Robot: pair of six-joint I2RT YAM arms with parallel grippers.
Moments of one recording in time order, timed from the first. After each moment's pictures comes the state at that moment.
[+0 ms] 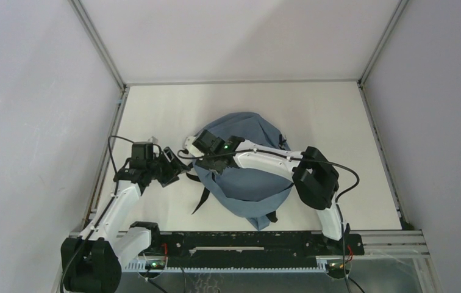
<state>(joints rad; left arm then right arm) -0.08 0.97 0.58 -0.50 0.30 -0.71 1.02 2.00 1.63 -0.65 0.17 -0.30</state>
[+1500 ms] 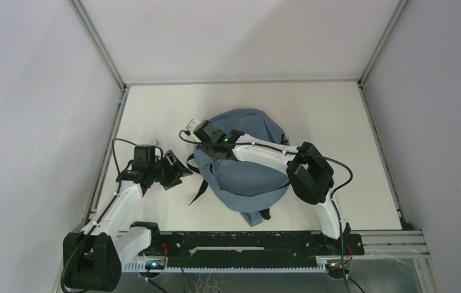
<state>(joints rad) -0.08 1.00 0.54 -0.46 0.35 -0.71 0.96 2.08 1.69 -0.52 0.24 -0.11</state>
